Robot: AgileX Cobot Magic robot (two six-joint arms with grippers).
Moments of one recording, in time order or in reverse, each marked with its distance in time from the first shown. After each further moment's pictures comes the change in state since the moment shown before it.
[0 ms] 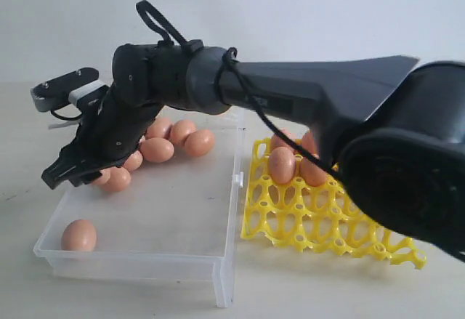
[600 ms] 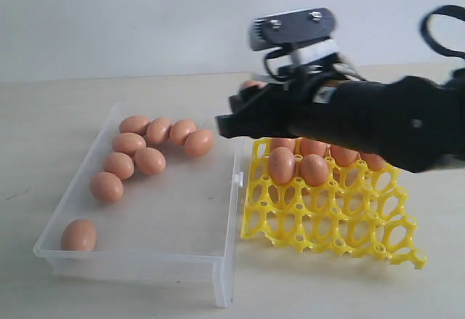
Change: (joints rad) left arm 0.000 0.000 0.000 0.000 0.000 0.000; right arm -0.179 -0.838 1.232 0.137 -0.960 0.003
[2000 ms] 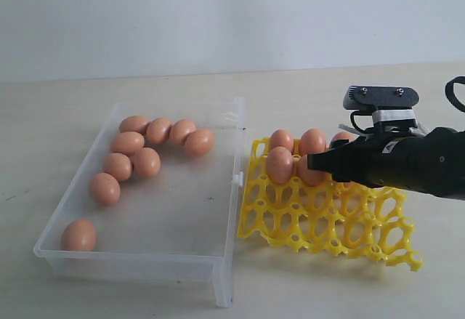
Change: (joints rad) left arm 0.000 0.000 0.000 0.000 0.000 0.000; right arm -0.301 0.196 0.146 -0.053 -0.042 0.167
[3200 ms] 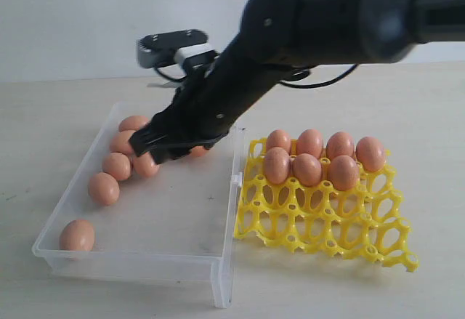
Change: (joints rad) left arm 0.000 0.000 0.000 0.000 0.000 0.000; right arm 0.334 0.157 -0.765 0.023 0.892 -0.194
